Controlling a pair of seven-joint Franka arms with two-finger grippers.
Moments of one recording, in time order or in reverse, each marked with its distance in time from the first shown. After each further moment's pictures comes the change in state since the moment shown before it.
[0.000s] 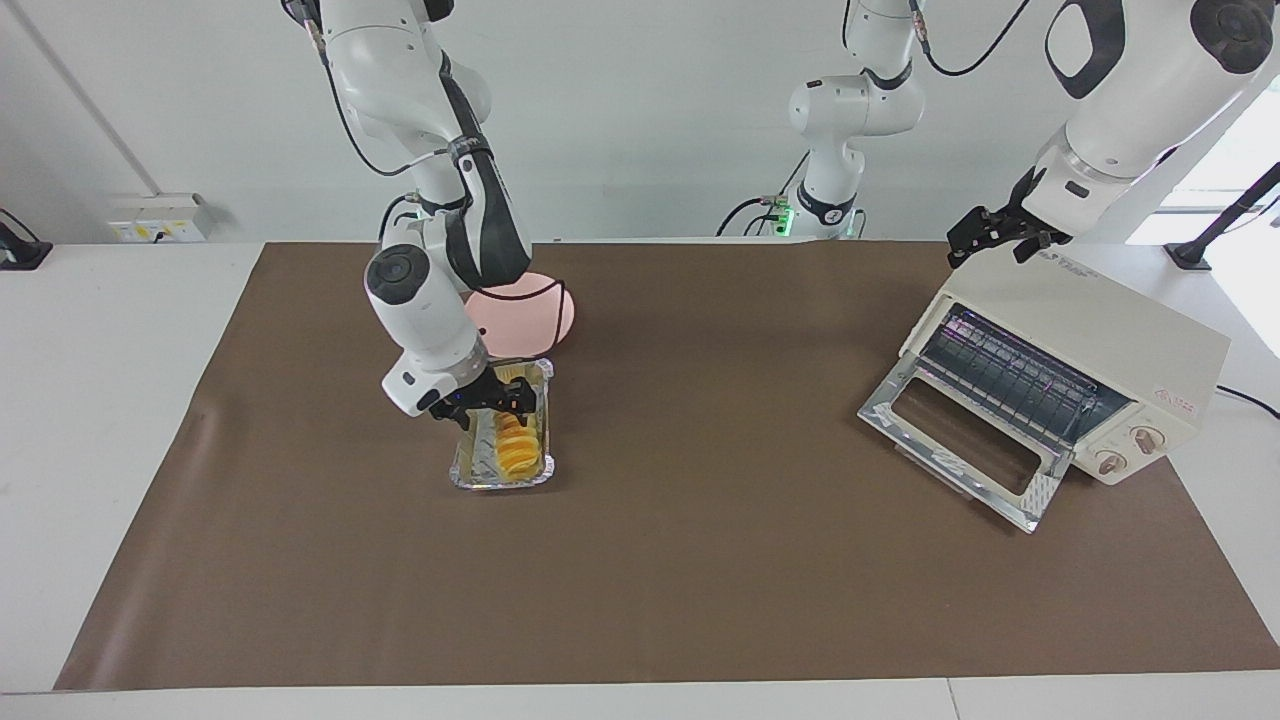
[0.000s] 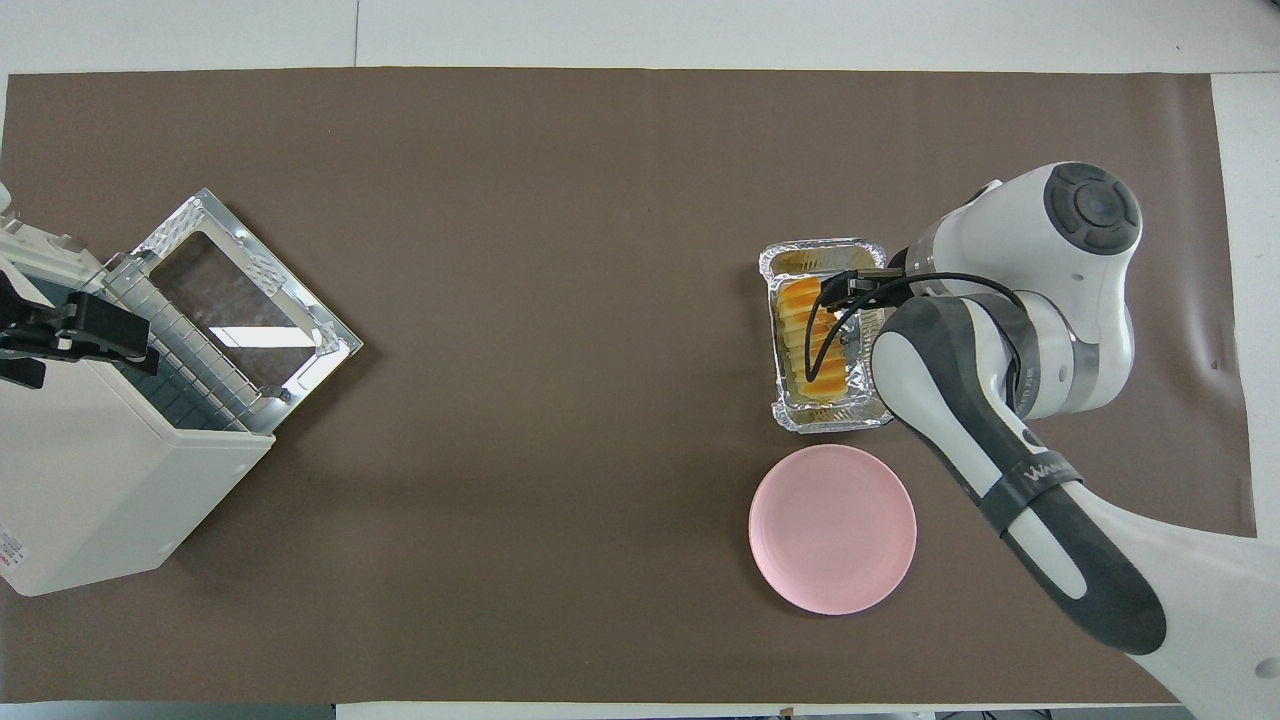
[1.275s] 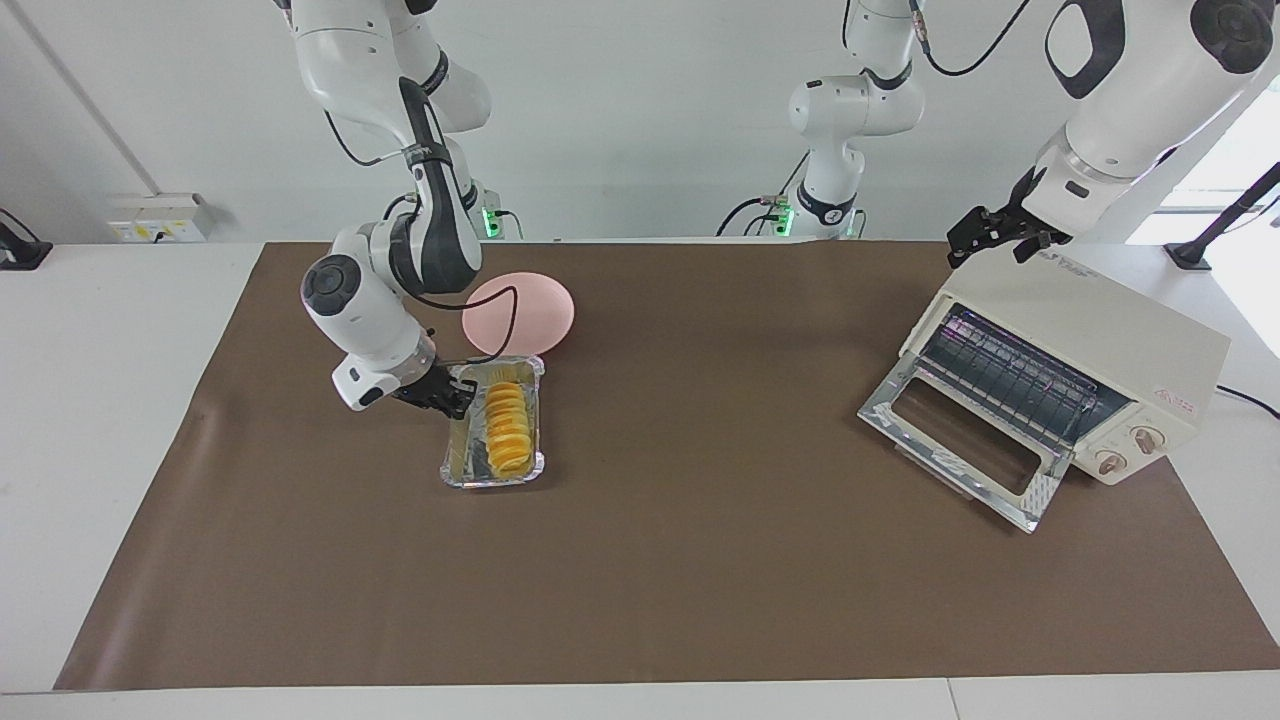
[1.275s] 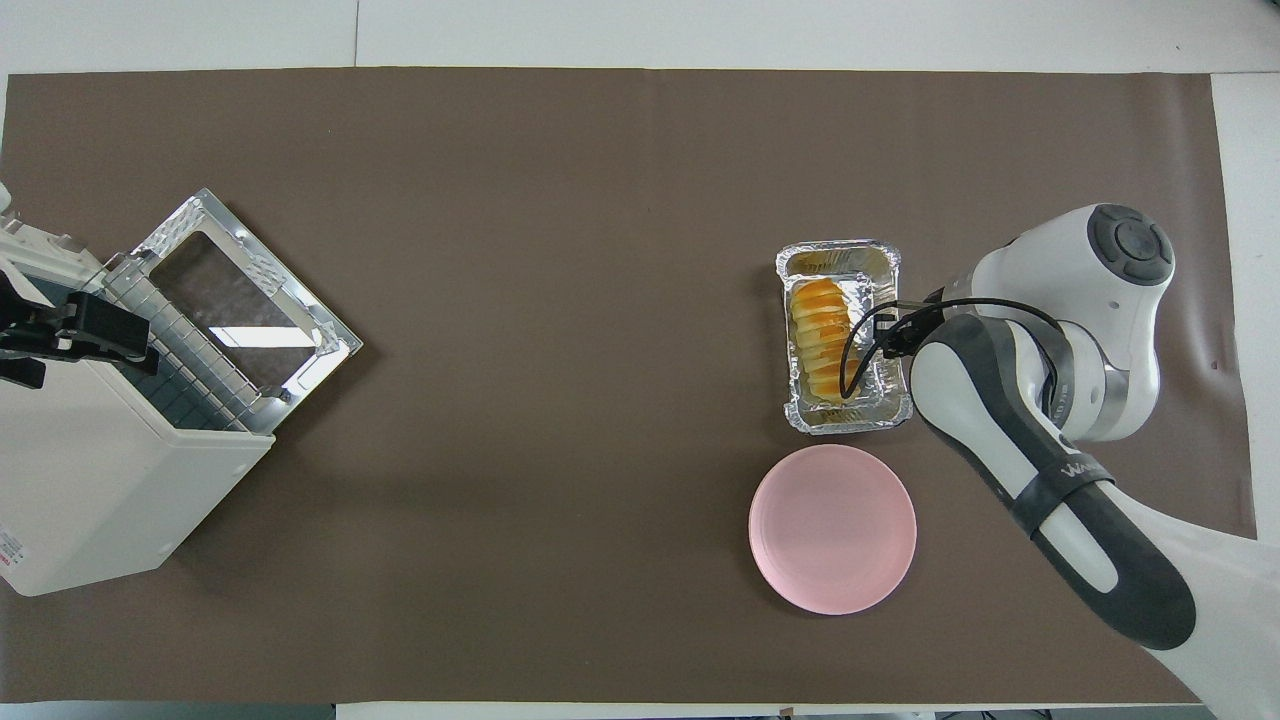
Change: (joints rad) left arm 0.000 0.000 0.000 0.000 0.000 0.000 0.000; right arm -0.053 -0.016 0.009 -0.128 0.061 0.017 -0.028
